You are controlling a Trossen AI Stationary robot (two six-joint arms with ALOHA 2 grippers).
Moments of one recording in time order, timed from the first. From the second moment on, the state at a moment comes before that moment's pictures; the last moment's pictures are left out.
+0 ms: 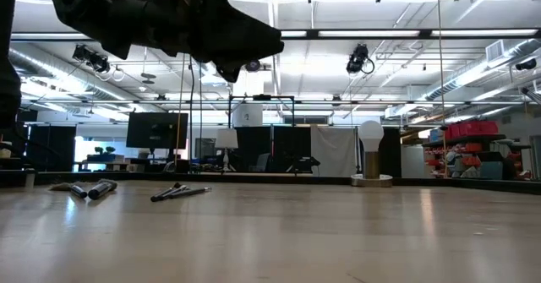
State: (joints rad) left arm -0.19 1.54 0.61 0.77 -0.04 -0.07; right arm 0.91 1.34 0.98 -0.62 0.79 1.14
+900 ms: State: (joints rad) left arm -0.19 1.54 0.61 0.76 -0.05 -0.06; right arm 1.26 1.47 1.06 -1.51 0.32 2.20
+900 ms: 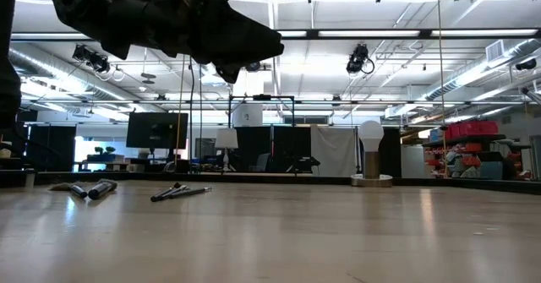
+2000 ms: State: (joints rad) left arm -0.32 1.27 0.61 0.05 -0.31 -0.40; right arm 0.88 1.49 1.16 -0.91 1.06 1.22
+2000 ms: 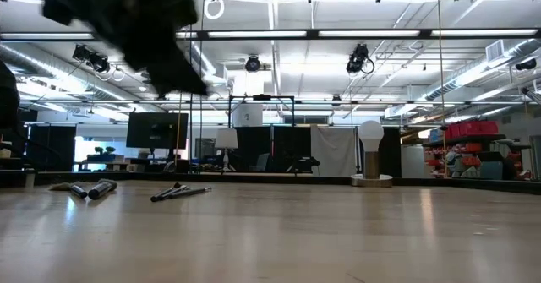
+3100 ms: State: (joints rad) left arm -0.61 1.29 0.55 -0.68 -0.66 -1.88; right arm 0.59 1.49 0.69 0.25 0.87 0.38
